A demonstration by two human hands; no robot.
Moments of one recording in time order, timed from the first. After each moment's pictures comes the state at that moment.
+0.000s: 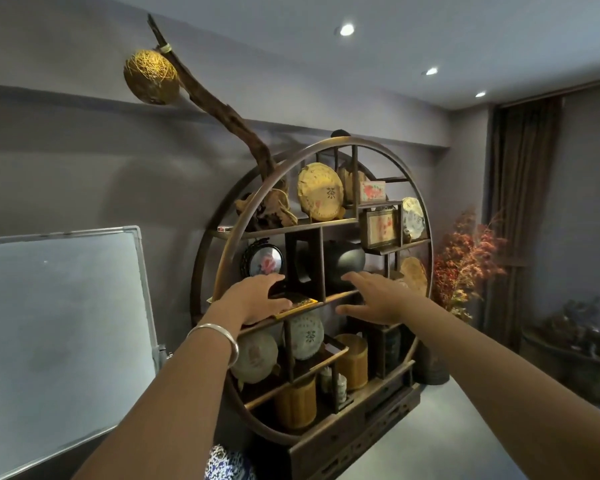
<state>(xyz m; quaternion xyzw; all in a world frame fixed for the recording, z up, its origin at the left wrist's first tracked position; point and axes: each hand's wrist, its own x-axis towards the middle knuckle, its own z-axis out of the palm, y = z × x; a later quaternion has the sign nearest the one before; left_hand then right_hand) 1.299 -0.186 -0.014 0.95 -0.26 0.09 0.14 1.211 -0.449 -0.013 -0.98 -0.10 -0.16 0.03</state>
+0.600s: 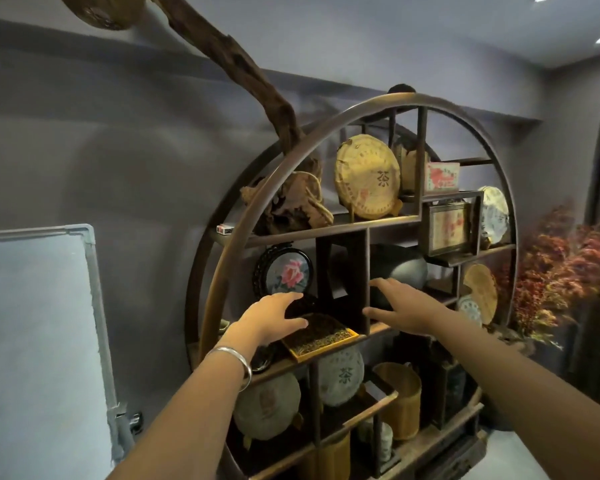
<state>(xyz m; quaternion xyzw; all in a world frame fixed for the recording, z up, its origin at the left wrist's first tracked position) 1.634 -0.239 -0.073 0.96 -0.22 0.04 0.19 1.580 -0.525 -0.054 -0.98 -0.11 -0.14 0.11</state>
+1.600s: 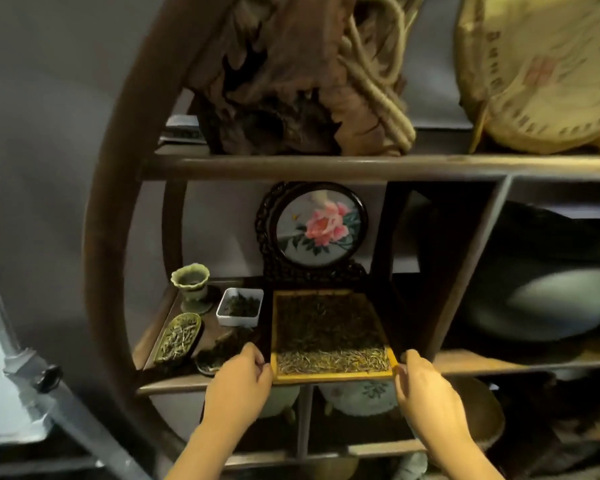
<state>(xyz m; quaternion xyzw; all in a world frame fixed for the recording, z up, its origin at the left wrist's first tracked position) 1.806 -0.317 -0.266 0.93 0.18 0.09 0.30 1.885 -0.582 -0.273 -0.98 -0.08 -0.06 0.15</state>
